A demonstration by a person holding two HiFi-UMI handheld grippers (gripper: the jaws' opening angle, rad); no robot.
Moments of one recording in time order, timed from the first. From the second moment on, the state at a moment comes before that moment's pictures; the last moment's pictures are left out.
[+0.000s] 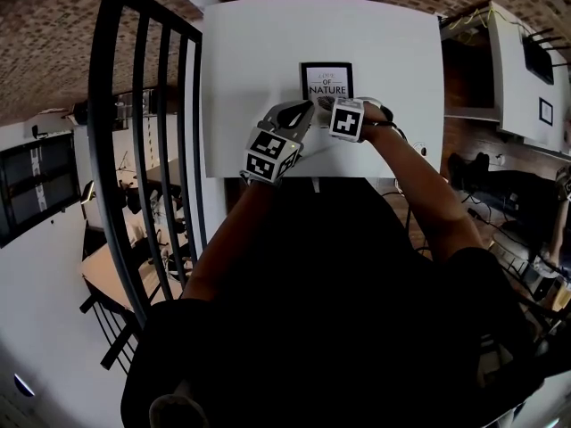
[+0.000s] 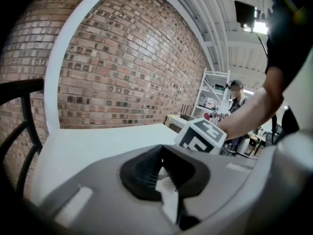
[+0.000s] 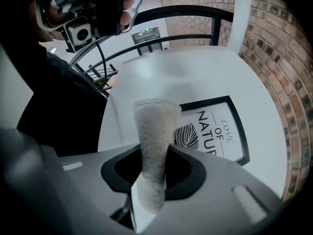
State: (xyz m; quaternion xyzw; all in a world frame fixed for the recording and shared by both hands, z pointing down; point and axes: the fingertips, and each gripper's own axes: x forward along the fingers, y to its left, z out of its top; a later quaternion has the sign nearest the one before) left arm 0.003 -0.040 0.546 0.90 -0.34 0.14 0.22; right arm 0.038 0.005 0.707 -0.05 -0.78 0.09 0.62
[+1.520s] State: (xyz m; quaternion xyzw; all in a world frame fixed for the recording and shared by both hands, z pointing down) left arm 0.000 -0.032 0.558 0.90 -0.35 0.16 0.21; right arm 0.100 -0.106 0.720 0.04 -0.75 0.07 0.66
